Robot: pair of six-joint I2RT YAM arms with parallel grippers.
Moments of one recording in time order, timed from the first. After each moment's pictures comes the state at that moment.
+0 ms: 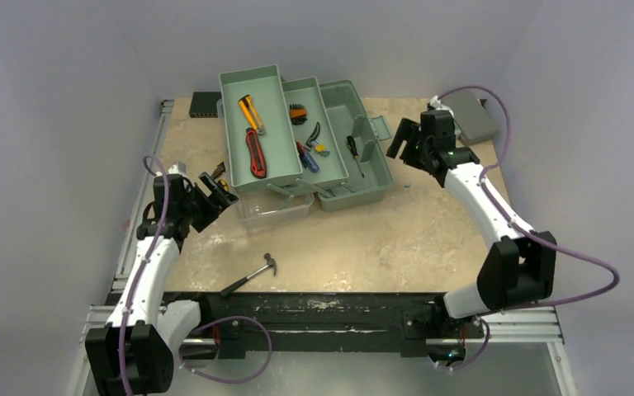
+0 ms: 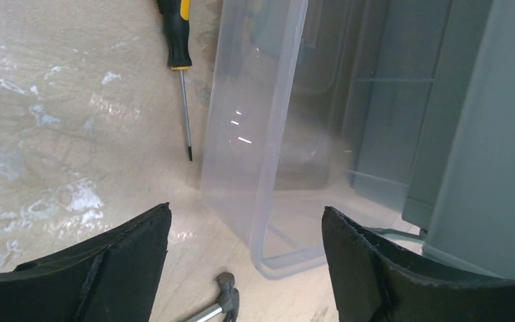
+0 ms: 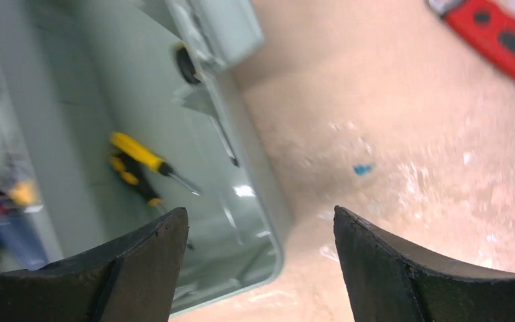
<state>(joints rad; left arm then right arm) 0.08 0.93 0.66 -0.46 0.25 -0.70 0.22 1.43 1.25 -0.44 0.07 0.52</state>
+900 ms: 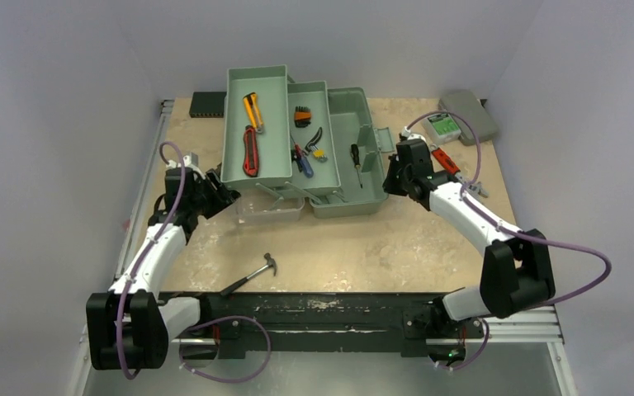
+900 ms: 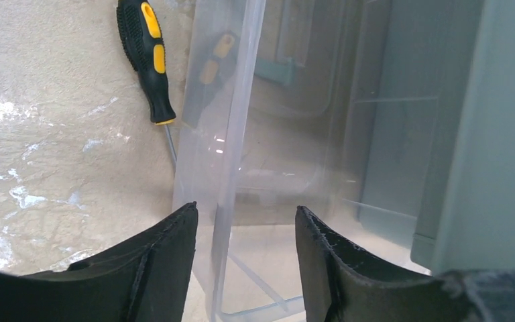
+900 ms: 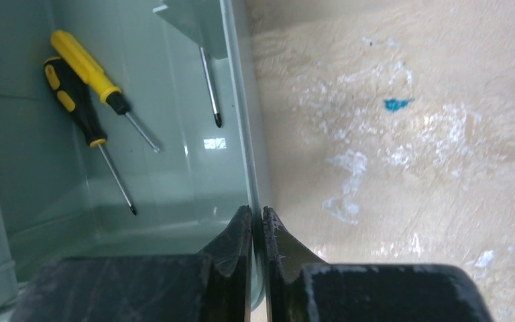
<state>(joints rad) 0.04 1.09 0.63 -0.20 0.23 -0.61 0.33 1.45 1.00 -0.35 0.12 0.46</state>
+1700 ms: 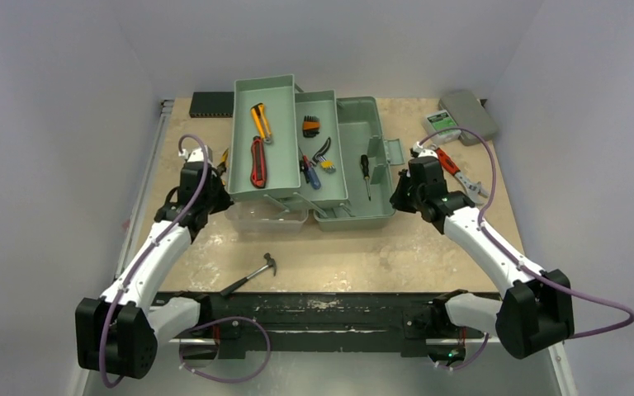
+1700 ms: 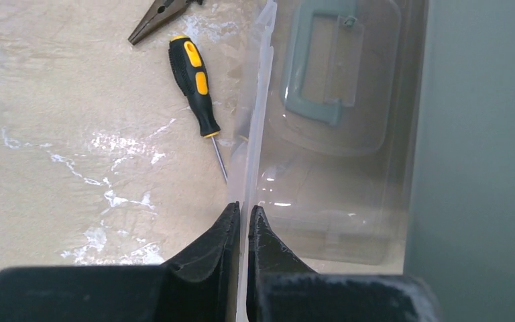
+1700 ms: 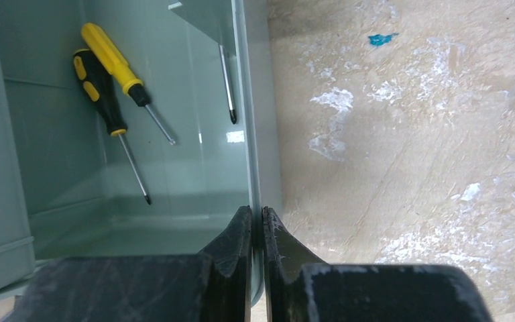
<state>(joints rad) -0.16 1.07 0.72 -0.34 -0.12 -0.44 0.33 1.20 0.83 -0.42 0.10 0.48</state>
